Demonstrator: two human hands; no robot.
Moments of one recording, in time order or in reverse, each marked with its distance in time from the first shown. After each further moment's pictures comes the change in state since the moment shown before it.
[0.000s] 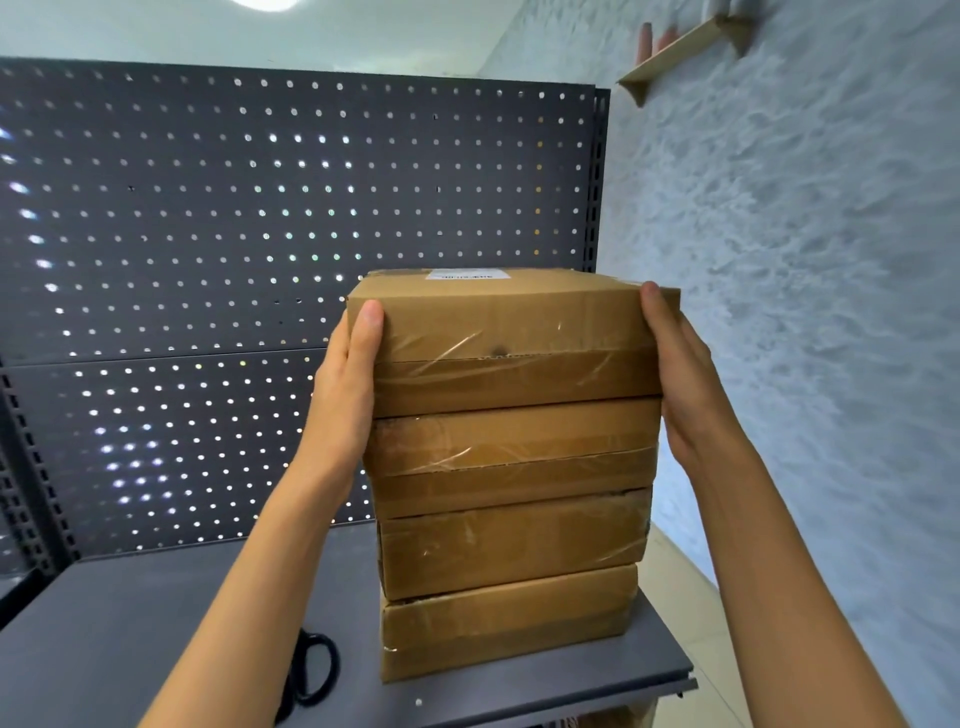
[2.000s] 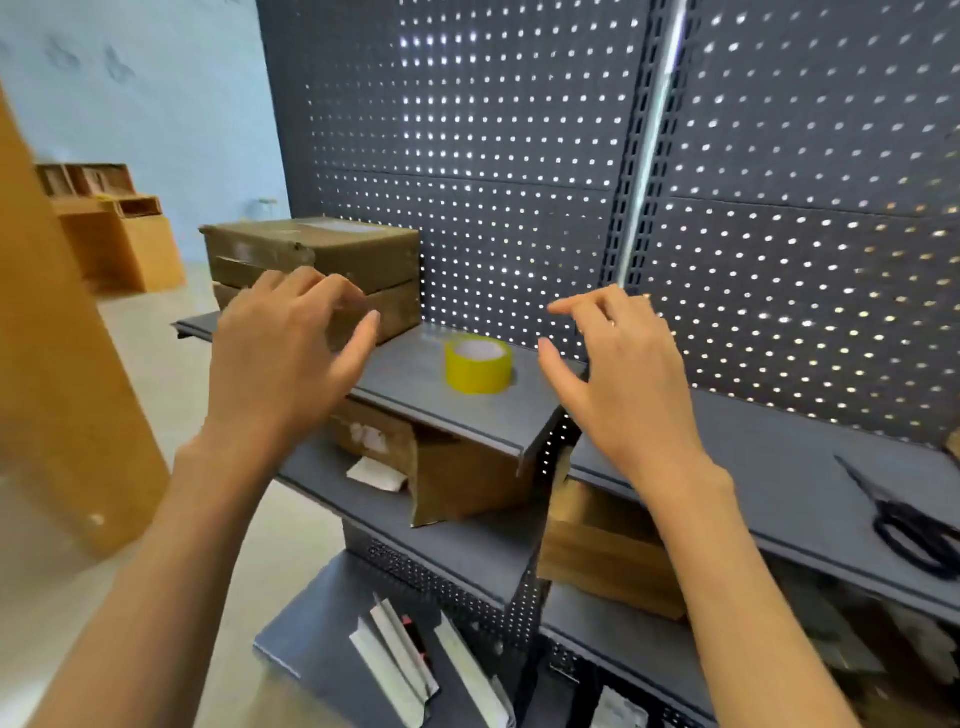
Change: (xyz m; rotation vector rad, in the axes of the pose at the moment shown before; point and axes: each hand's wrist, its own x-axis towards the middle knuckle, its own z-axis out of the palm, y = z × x) left_hand -0.230 0.034 -0.546 1.714 0.564 0.327; right_hand -0.332 0.063 0.474 -0.642 -0.430 -0.930
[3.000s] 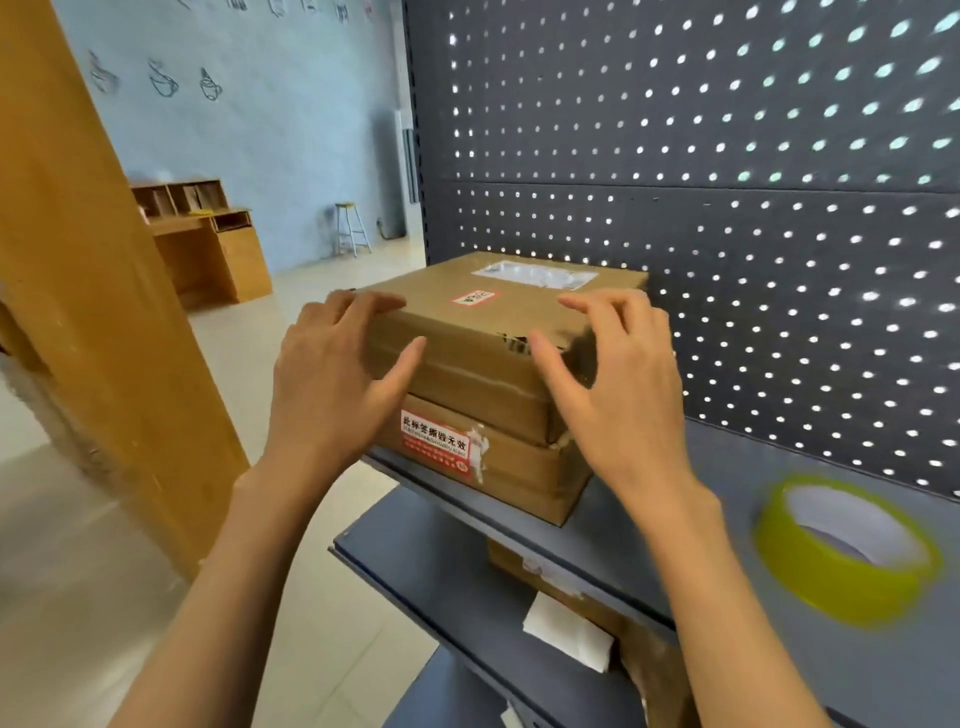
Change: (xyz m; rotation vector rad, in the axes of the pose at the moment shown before) left_hand 0.103 -0.288 0.171 -0.178 -0.174 -0.239; right_hand 0.182 -0.137 0.316 0.355 -0.021 0.199
